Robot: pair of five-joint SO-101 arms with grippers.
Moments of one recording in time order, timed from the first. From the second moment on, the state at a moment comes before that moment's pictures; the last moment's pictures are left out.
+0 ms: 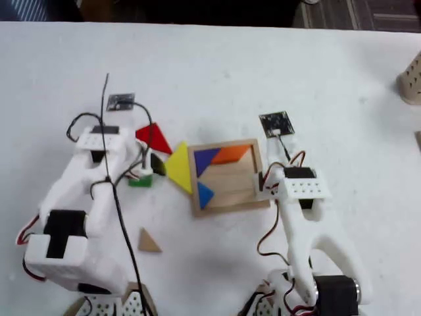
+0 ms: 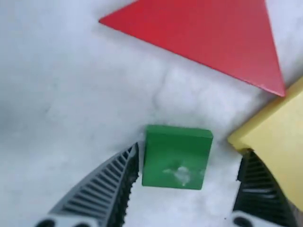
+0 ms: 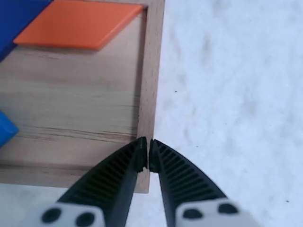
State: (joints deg) left arm -3.9 8.2 30.4 56.1 7.1; right arm -6.1 -20.3 54.5 44.0 12.4
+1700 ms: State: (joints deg) left arm -3.6 8.3 17.4 75.0 1.6; right arm -6.1 -20.3 54.5 44.0 12.4
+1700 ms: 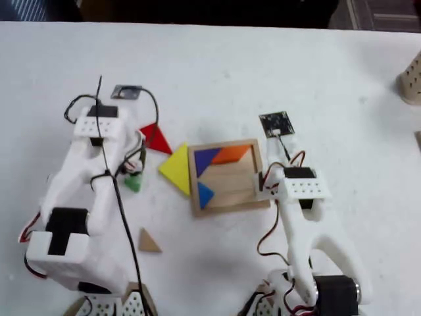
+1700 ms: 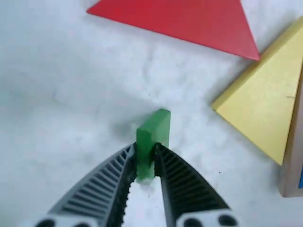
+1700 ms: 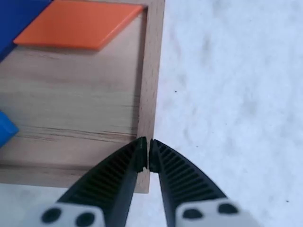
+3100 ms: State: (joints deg) left arm 1.4 7.1 29.0 61.2 1.6; right arm -6.1 -20.3 54.8 44.0 12.4
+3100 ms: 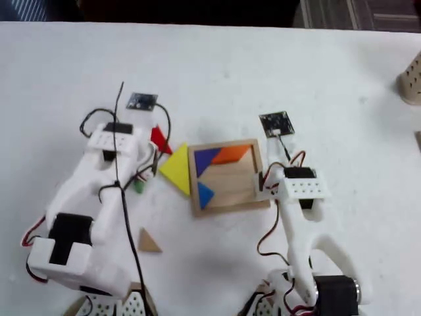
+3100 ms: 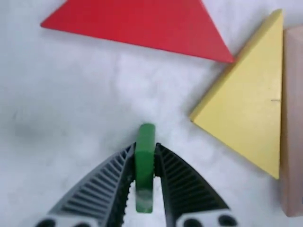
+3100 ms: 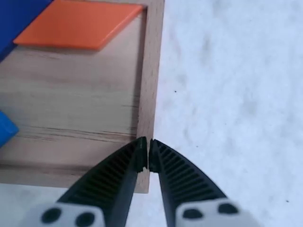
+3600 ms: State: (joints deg) left arm 1.4 7.1 30.5 59.8 1.6; right arm -6.3 -21.2 58.5 43.6 13.9
